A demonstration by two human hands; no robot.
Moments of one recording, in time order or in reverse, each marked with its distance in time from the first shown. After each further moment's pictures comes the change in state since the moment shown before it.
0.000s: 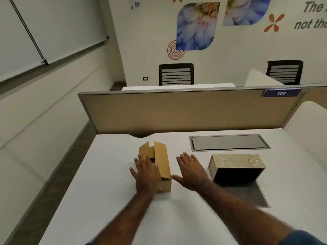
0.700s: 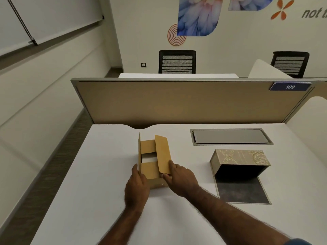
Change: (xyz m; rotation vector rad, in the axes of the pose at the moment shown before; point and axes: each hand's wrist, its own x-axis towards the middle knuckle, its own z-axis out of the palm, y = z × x) left_hand -0.031 -0.049 0.017 -0.519 0.120 -0.198; right_hand 0.004 -0.052 0.032 0.291 -0.030 0.099
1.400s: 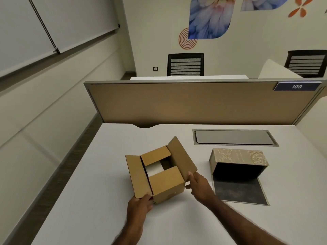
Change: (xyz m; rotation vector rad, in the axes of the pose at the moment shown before) left_hand -0.100 -0.004 0.000 -0.813 -0.185 -0.588; right_hand -0.071 0.079 -0.001 0.779 0.003 0.218
